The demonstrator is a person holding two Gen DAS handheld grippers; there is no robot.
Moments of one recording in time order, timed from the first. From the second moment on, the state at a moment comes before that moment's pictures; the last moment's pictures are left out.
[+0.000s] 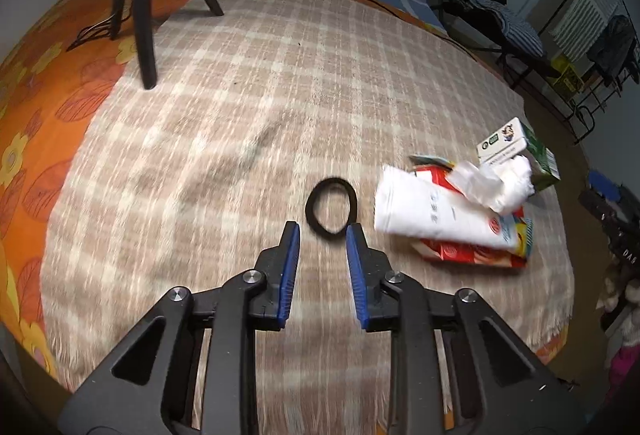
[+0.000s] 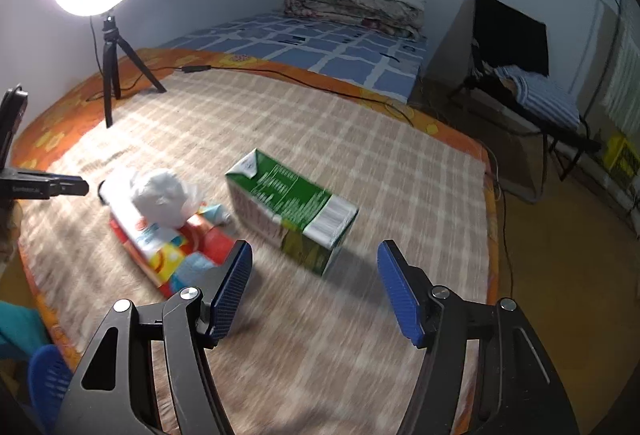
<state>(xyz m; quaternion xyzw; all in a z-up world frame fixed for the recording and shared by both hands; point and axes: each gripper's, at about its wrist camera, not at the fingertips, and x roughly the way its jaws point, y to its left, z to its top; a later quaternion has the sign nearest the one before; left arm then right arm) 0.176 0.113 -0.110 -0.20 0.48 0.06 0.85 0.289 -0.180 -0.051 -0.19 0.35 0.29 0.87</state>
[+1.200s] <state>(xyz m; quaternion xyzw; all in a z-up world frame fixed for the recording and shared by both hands) 0.205 0.102 -0.133 -0.11 0.48 0.07 0.87 0.329 -0.098 -0.102 -0.38 0.37 0.33 0.78</state>
